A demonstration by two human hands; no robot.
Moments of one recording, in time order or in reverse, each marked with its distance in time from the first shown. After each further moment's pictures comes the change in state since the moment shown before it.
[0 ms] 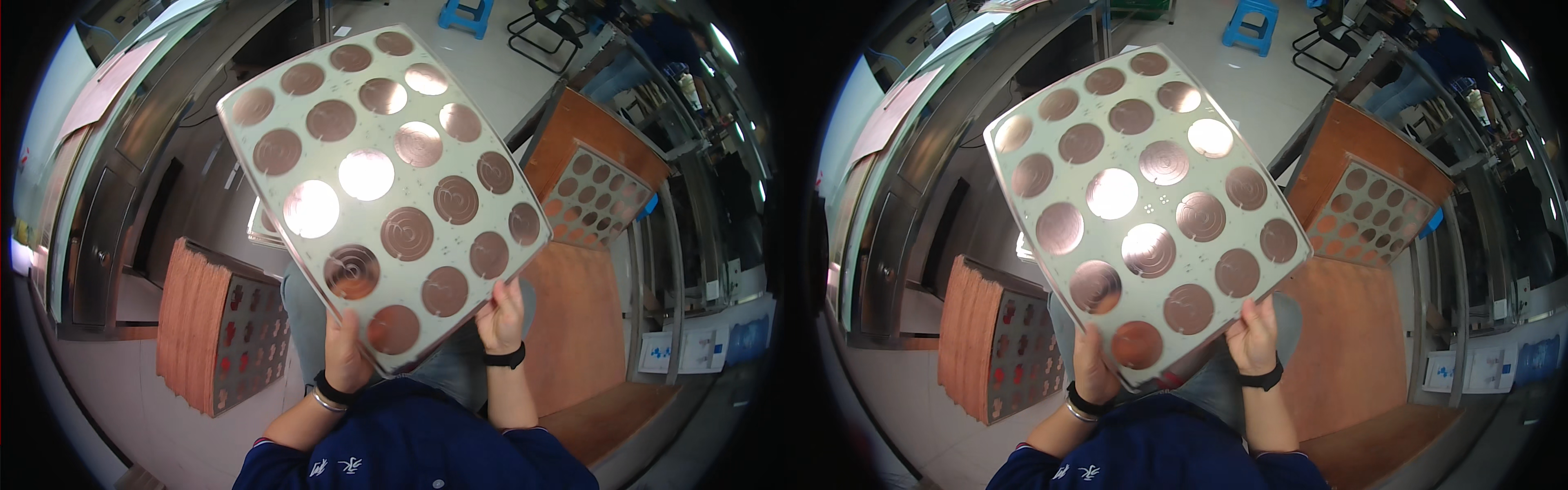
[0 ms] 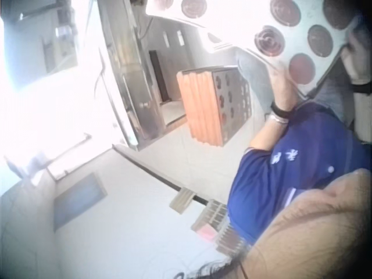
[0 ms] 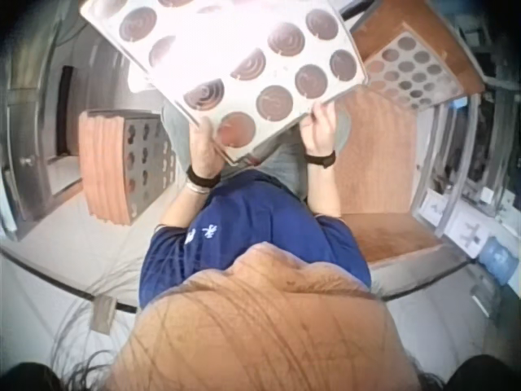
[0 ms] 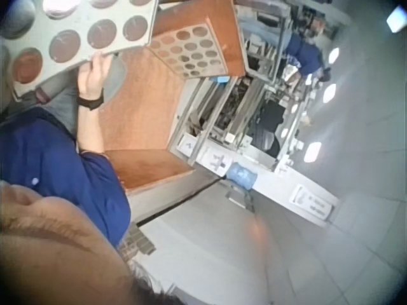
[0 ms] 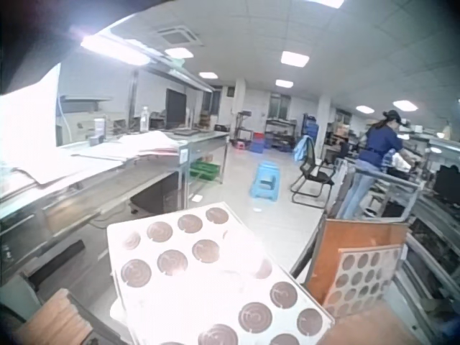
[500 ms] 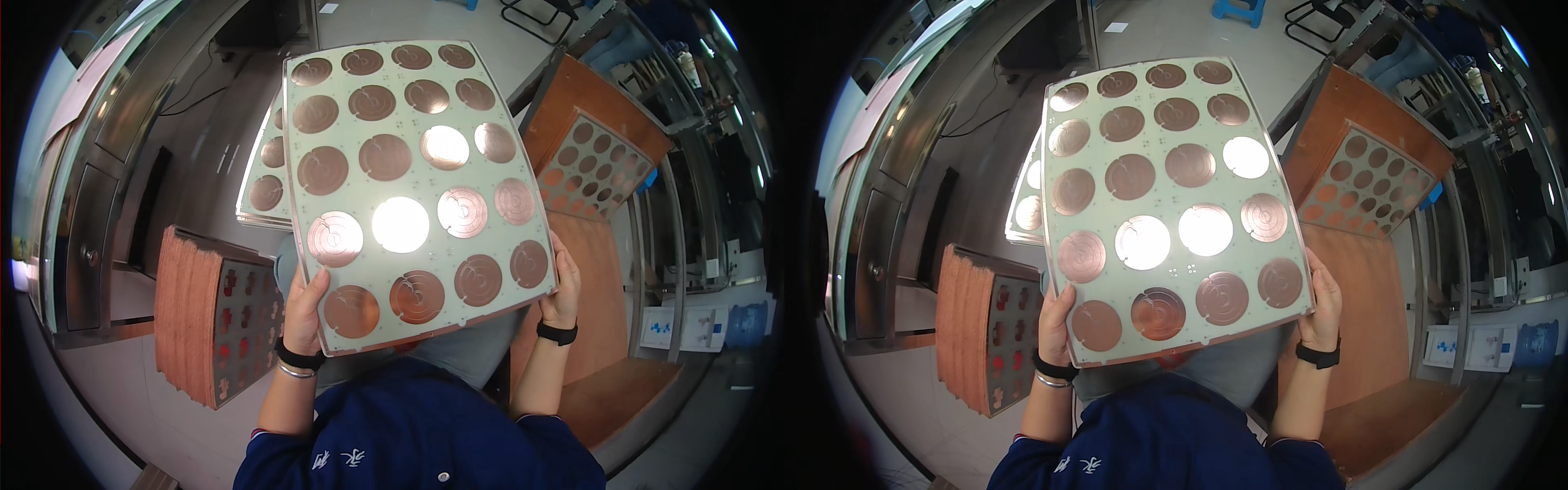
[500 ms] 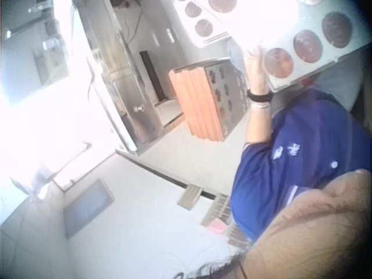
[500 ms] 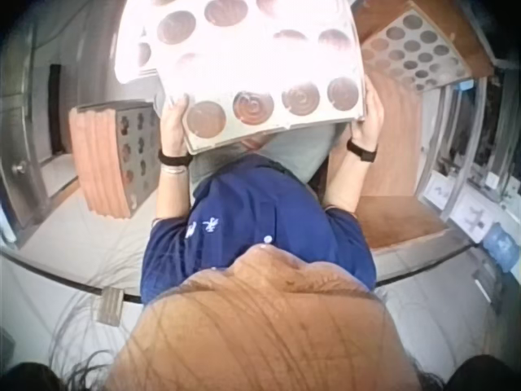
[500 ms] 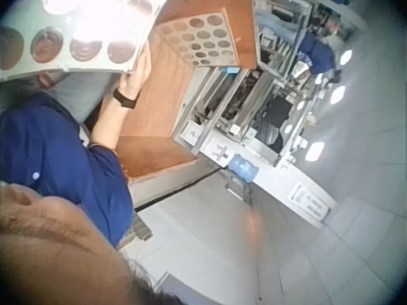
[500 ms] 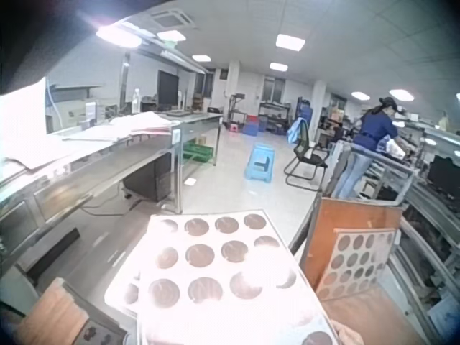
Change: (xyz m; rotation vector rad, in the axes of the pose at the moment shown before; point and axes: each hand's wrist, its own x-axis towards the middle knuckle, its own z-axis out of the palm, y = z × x) left_hand 0.021 0.049 -0.010 0.314 0.066 -0.073; right_hand 0.006 -0.074 -0.094 -0.208 -0.055 0.013
